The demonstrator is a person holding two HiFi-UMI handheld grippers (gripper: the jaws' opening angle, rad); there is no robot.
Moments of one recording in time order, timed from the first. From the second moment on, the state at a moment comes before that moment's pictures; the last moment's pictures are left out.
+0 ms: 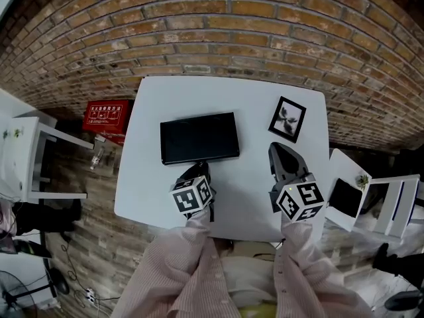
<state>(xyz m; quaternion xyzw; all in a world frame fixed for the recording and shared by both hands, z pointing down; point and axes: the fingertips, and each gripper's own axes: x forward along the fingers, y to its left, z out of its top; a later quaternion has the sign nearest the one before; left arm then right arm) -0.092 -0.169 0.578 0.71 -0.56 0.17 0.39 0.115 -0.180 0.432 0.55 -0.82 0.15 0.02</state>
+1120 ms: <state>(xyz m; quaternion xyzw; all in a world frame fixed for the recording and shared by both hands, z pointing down) -0.093 -0.167 0.556 0.75 -0.58 0.17 0.27 0.117 -0.172 0.429 0.55 -0.82 0.14 0.02</state>
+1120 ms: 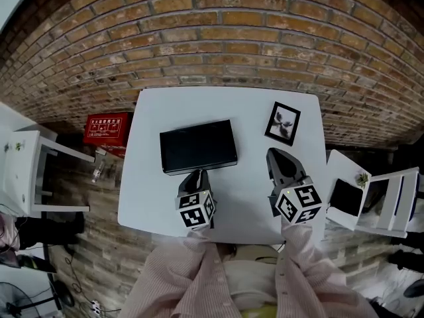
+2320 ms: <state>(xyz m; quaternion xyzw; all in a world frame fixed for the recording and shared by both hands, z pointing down) -0.117 -0.123 0.385 0.84 -0.52 0.07 0.11 0.107 -0.128 0.369 0.49 -0.87 0.08 -0.02</state>
